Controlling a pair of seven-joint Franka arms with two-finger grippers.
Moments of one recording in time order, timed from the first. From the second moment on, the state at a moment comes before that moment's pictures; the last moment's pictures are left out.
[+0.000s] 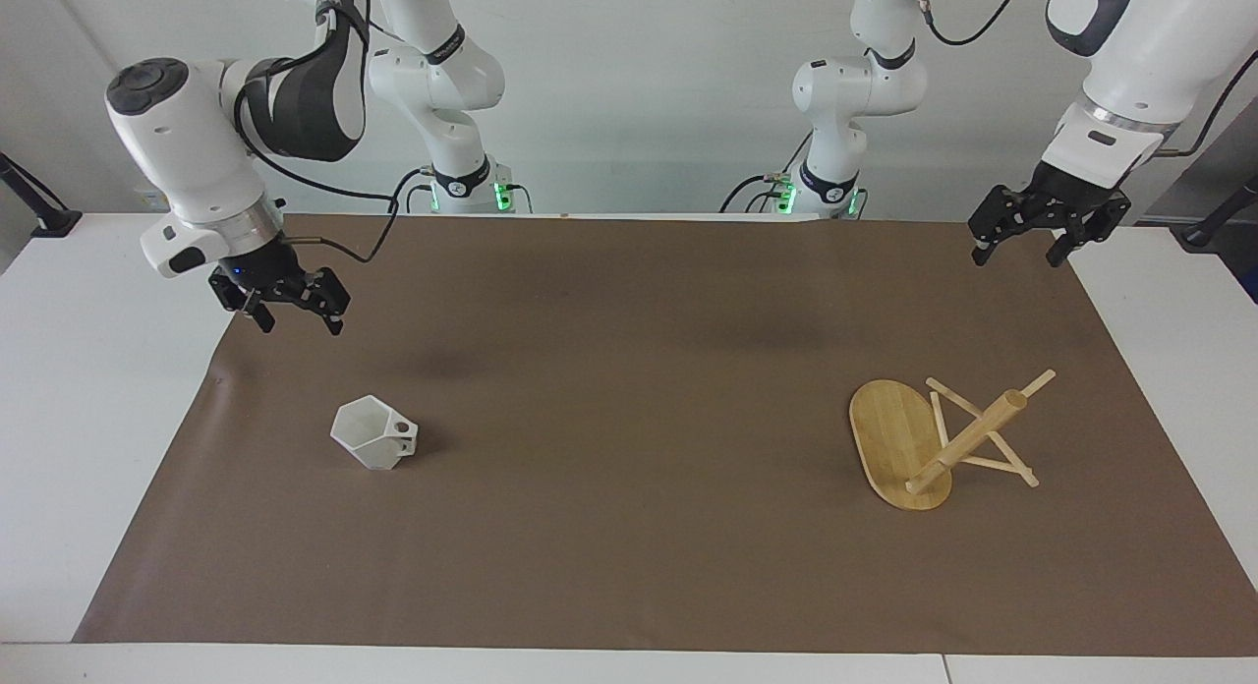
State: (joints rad) left arm -0.02 -0.02 -0.01 -1.59 -0.02 1.64 0.04; right arm -0.09 0.07 -0.05 -1.85 0.02 2.00 -0.07
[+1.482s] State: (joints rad) left arm -0.02 -0.02 -0.01 -1.59 -0.02 1.64 0.04; right arm -0.09 0.23 -0.05 -1.94 0.02 2.37 -0.02
